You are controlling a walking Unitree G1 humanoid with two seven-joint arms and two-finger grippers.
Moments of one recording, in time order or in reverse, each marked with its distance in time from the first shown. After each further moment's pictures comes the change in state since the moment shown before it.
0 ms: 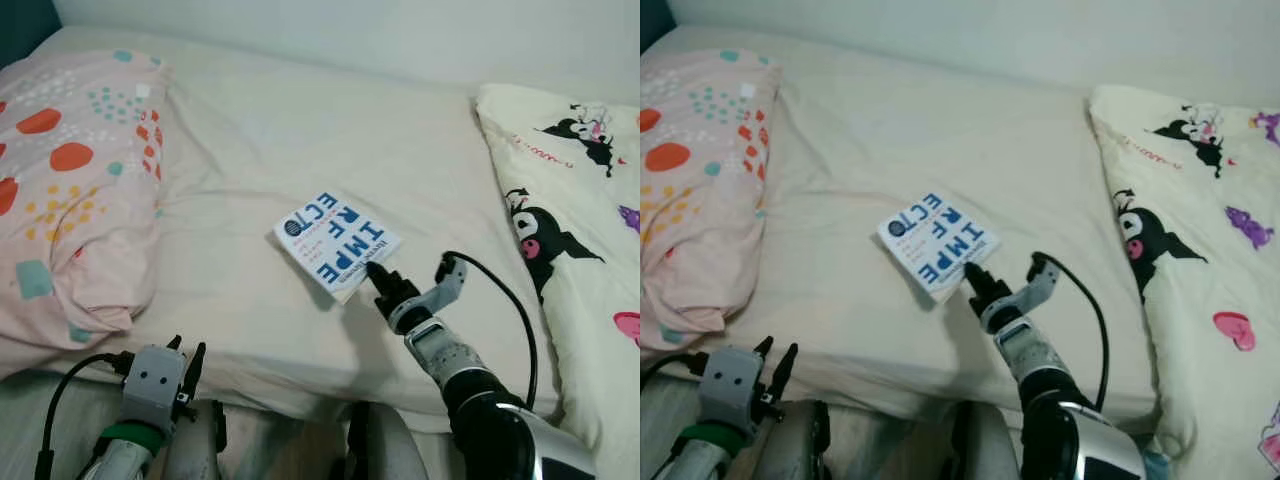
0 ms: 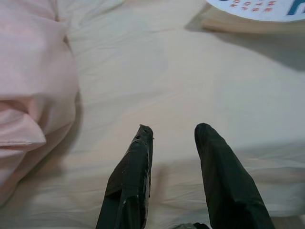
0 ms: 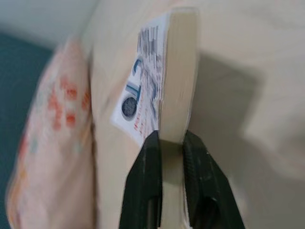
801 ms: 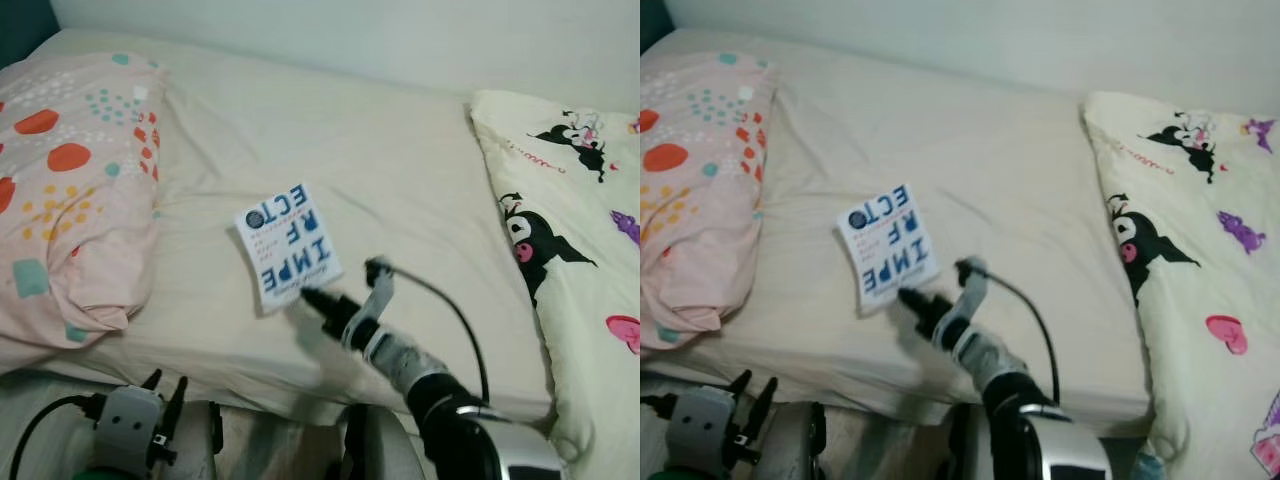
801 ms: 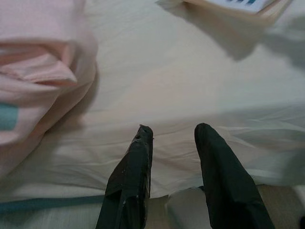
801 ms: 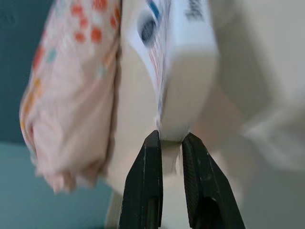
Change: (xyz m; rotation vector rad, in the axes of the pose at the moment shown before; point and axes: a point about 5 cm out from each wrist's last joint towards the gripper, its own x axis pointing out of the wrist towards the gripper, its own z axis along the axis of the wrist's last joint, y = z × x) left arm -0.045 0.012 -0.014 0.020 0.057 0.034; right arm 0.020 0.035 -0.036 -0.065 0.160 0.136
